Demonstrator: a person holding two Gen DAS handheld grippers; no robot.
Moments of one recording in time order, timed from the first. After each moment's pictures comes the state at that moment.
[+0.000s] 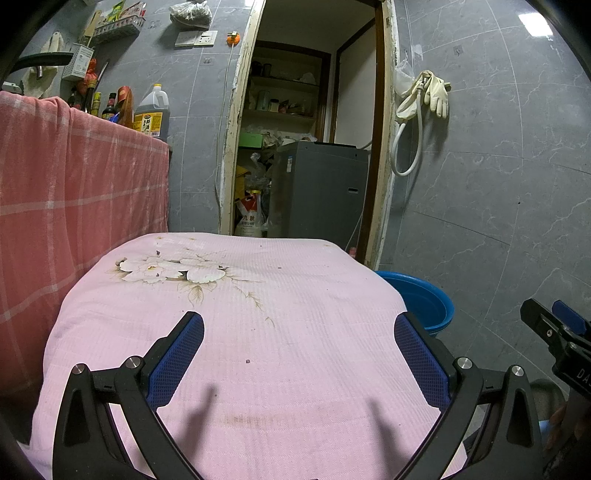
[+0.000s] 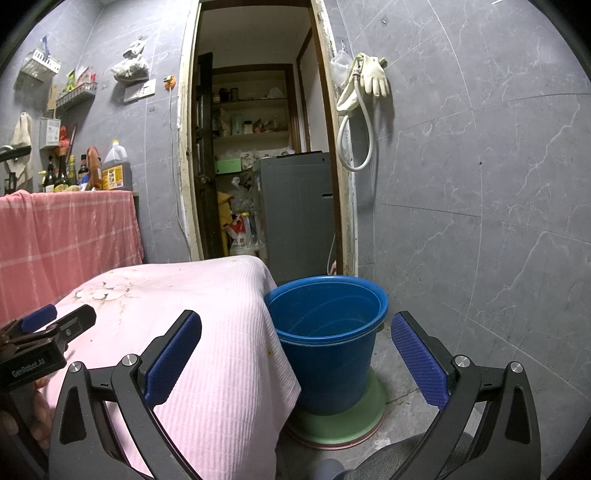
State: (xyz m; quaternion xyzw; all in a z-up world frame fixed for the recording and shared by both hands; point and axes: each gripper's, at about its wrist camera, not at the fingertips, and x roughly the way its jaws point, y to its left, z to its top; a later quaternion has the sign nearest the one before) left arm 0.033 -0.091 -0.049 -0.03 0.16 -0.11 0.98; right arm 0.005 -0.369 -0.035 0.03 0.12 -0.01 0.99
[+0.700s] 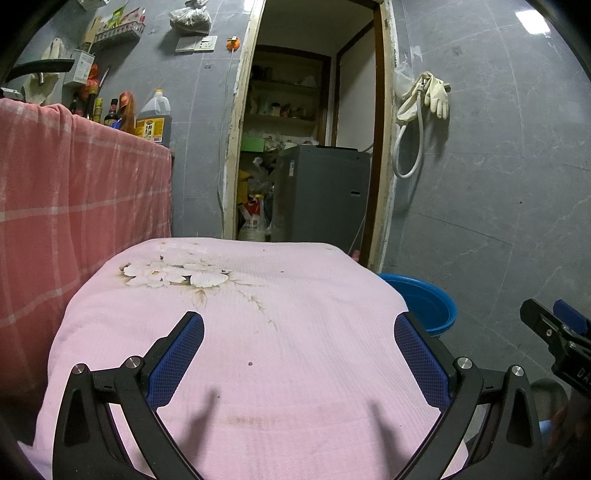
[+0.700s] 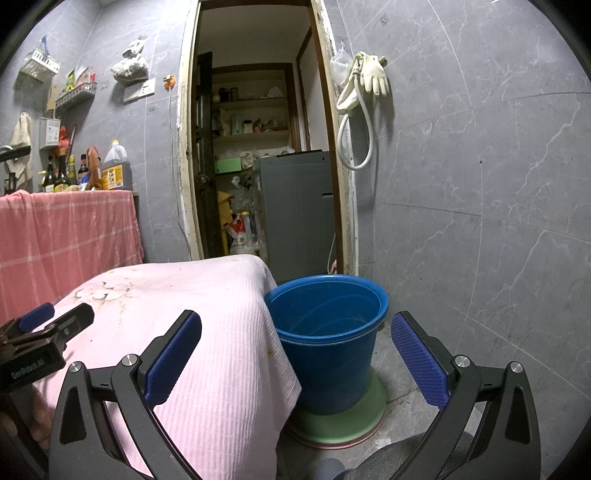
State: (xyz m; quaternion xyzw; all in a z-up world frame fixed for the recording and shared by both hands) left arm 0.028 -0.097 -0.051 -0.03 0.15 -0.09 0.98; right arm 0.005 -0.369 -0.035 0.03 0.12 -0.01 0.99
